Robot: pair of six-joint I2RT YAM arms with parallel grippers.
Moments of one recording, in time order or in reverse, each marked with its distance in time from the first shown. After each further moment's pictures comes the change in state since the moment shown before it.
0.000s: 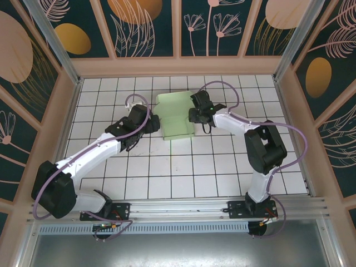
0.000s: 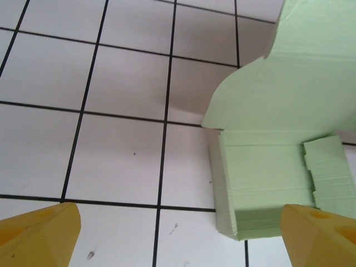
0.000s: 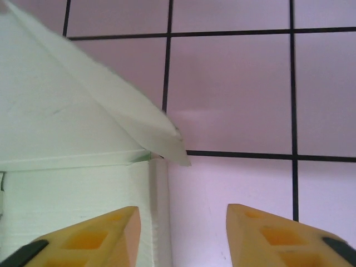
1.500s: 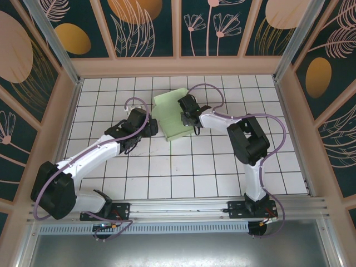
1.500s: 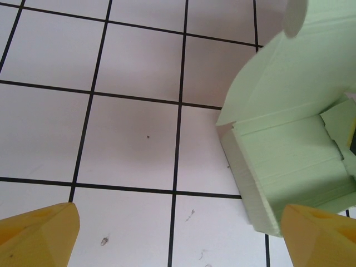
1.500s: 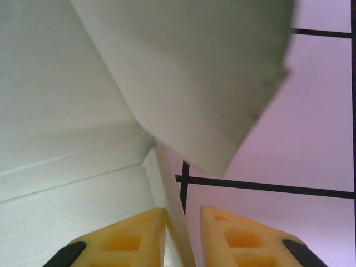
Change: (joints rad) left arm 0.018 -0.011 -0.047 0.000 0.012 0.007; right arm 0.075 0.194 0.117 0.013 0.139 -0.042
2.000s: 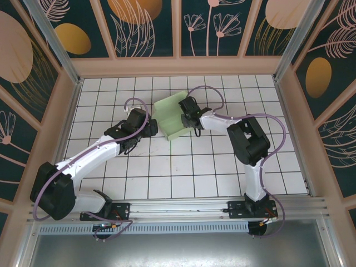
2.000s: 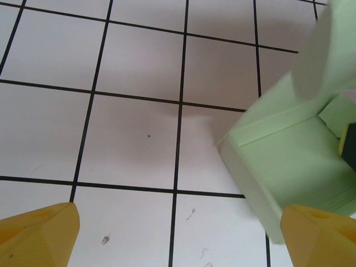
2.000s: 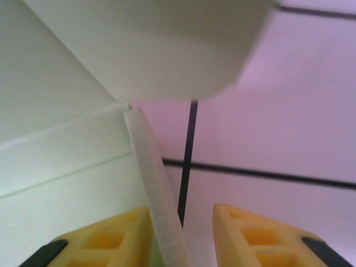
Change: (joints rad) left arm 0.000 -0.010 -0.008 0.000 0.000 0.000; right arm 0.001 -0.021 -0.068 0.043 -0.030 -0.029
